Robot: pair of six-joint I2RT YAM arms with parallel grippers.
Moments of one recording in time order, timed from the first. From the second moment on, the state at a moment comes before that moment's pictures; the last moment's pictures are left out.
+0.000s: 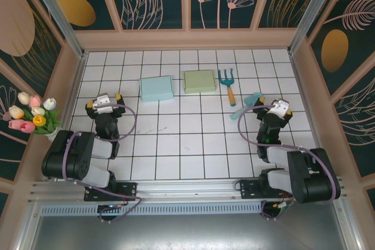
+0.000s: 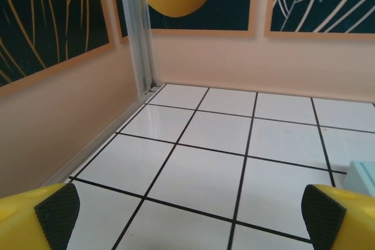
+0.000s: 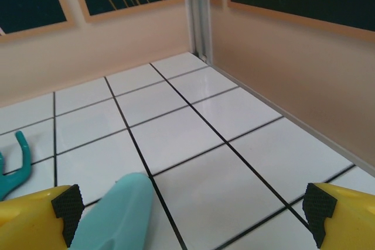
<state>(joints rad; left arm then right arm) -0.07 1.51 0.17 1.28 -0.39 -0.02 0.13 1.25 0.12 0.97 0.52 0.18</state>
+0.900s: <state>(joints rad) -0.04 1.52 0.20 1.23 -0.31 -0.09 -0.01 1.54 0.20 1.24 0.17 0.11</state>
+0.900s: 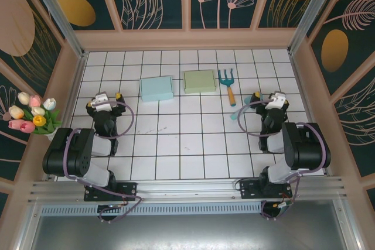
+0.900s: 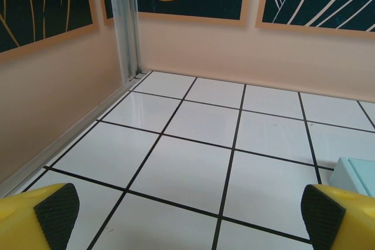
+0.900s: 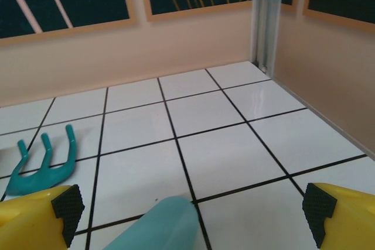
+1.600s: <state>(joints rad) -0.03 1.52 0.24 1.19 -0.28 -0.10 -0.01 1.54 0.20 1.19 0.15 0.13</state>
